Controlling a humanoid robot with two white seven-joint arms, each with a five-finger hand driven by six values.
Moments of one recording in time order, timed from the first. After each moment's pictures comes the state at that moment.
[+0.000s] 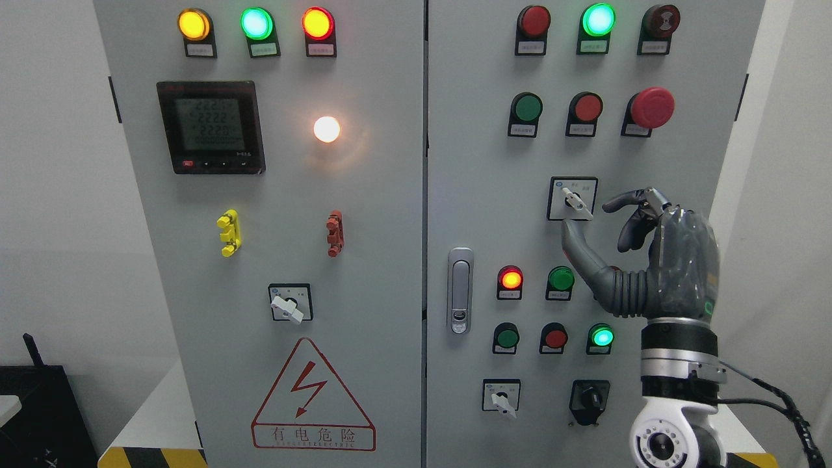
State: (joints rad) left arm 0.00 -0.09 0.00 0.00 0.00 -0.07 0.07; right arm -0.61 0.14 -0.05 -1.87 0.90 0.18 -0.03
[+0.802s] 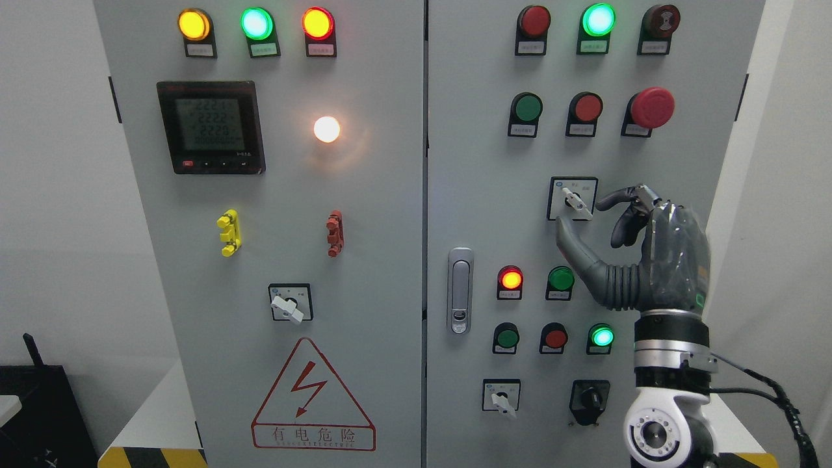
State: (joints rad) left arm 0.00 -0.09 0.00 0.00 0.00 -0.07 0.07; right arm -0.64 0.14 -0.04 -1.85 0.90 0.21 -0.03
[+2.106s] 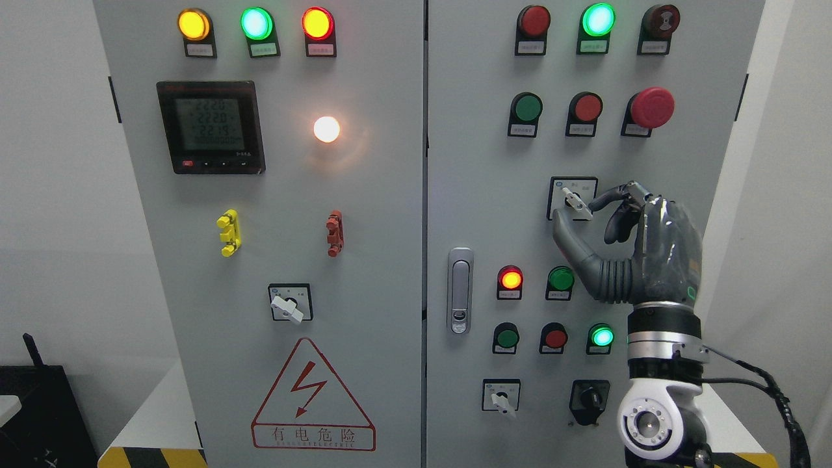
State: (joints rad) left arm 0.00 -0.09 0.00 0.00 0.00 -0.07 0.07; right arm -0.66 0.14 -0.02 -1.82 0.90 0.22 -0.02
